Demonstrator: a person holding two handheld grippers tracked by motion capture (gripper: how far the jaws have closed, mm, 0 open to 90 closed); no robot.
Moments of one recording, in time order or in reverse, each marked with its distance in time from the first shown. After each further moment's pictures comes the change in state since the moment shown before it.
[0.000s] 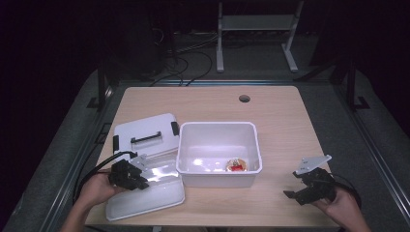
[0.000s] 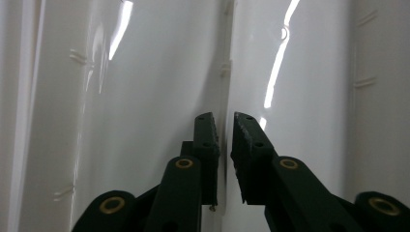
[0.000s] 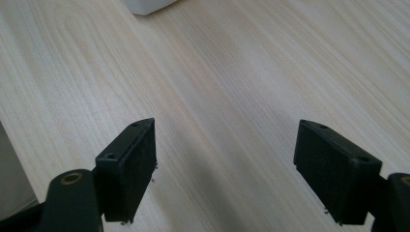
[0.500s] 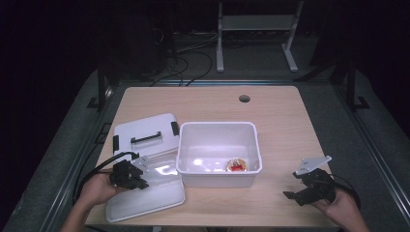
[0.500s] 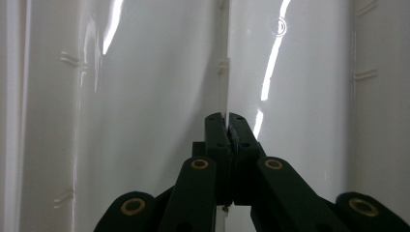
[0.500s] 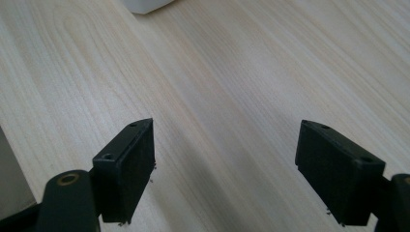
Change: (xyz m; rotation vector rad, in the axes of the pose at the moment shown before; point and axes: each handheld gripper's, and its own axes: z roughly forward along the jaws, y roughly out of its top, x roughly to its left) left arm -0.003 0.002 -0.002 0.022 -0.014 0.020; right arm 0.001 -0.002 0.003 -0.005 0.002 0.011
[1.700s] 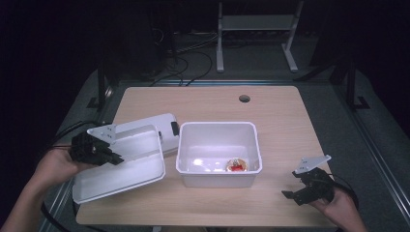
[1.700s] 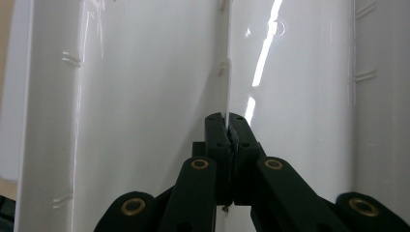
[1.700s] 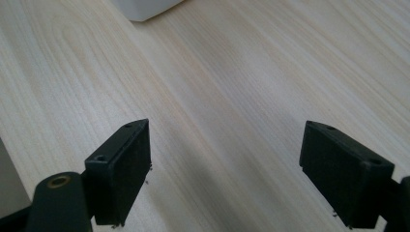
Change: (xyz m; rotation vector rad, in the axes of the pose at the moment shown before) left arm 0.004 0.012 -0.144 -0.073 0.098 0.009; right arm -0.001 0.002 0.002 -0.012 0.004 0.025
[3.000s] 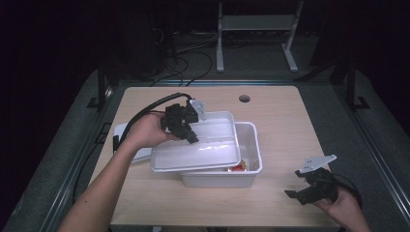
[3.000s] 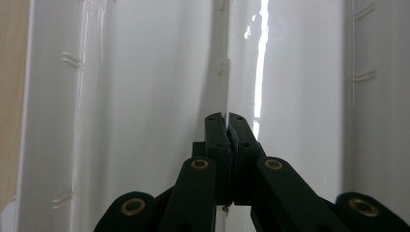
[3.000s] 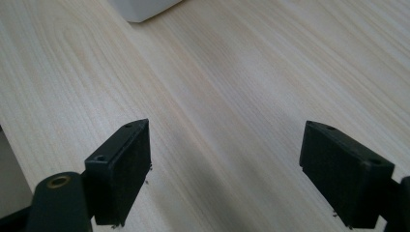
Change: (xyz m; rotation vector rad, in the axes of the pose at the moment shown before) left arm 0.006 0.202 0.077 0.042 -0.126 0.179; right arm -0.005 -0.006 -0.006 -0.023 0.009 0.012
